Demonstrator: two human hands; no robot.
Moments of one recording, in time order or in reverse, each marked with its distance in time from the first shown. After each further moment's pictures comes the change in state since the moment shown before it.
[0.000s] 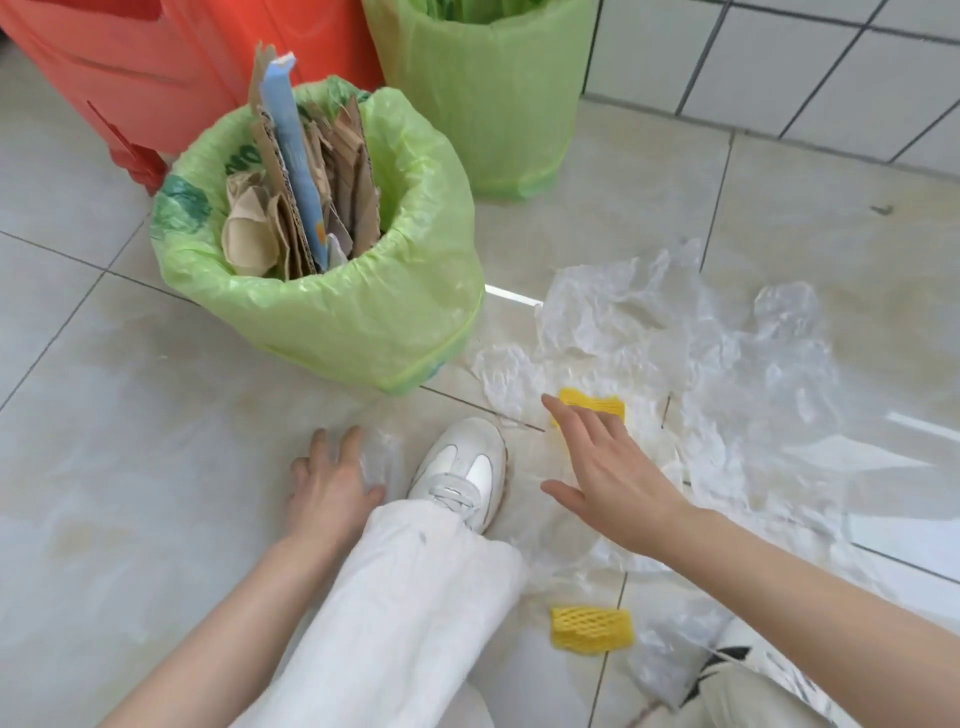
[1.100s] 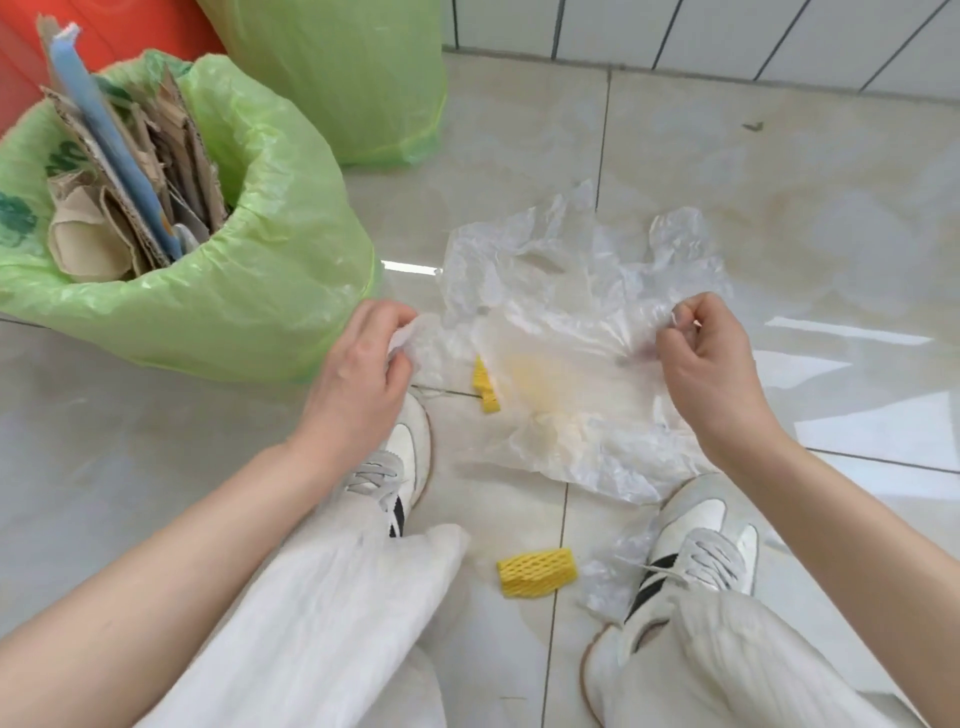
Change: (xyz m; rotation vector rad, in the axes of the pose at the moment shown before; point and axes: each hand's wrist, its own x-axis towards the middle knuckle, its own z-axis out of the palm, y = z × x) left_hand -0.031 0.133 -0.057 -0.344 0.317 0.865; right_hand -0.065 0.064 -0.058 1.008 0.706 0.646
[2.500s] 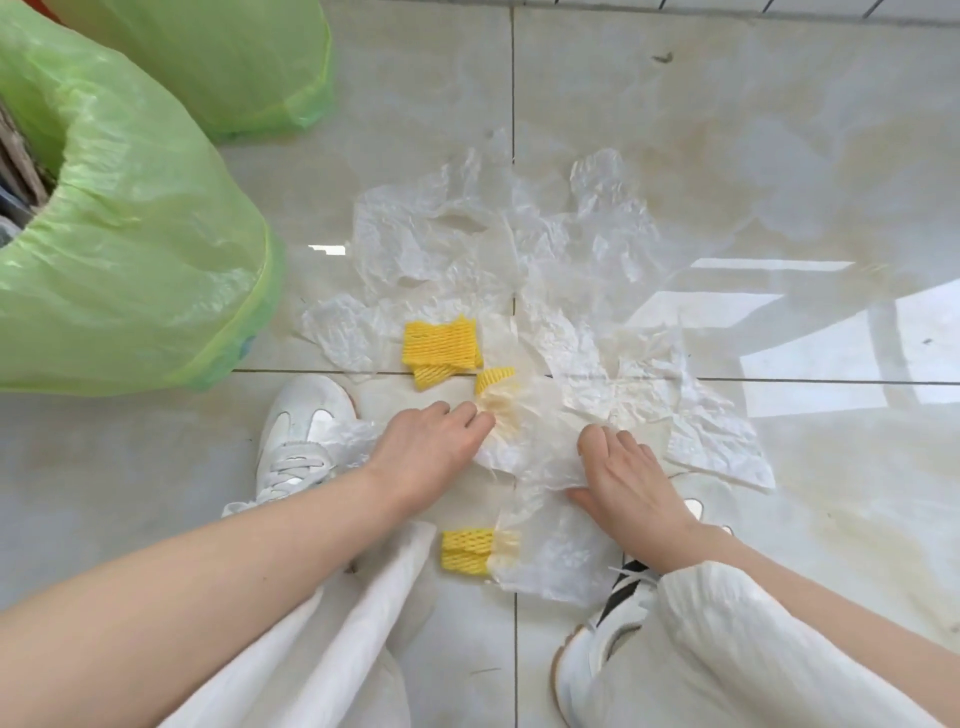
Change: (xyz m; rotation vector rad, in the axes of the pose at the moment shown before) left_hand -0.041 0.019 0.123 0.610 -0.573 0.490; right_hand -0.076 0.144 -0.004 -1.096 -0.413 -0.283
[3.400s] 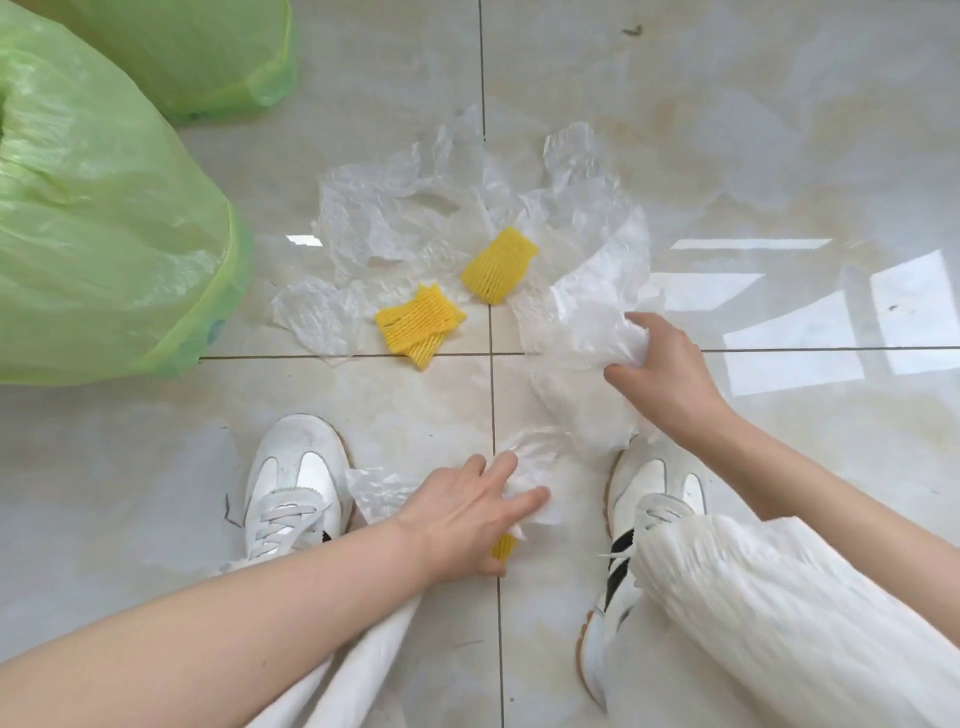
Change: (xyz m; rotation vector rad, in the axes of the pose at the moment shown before) left_hand -0.029 0.074 -0.007 -0.128 -0.354 0.220; right_hand 0.022 0.031 -0.081 0.712 0.157 0.500
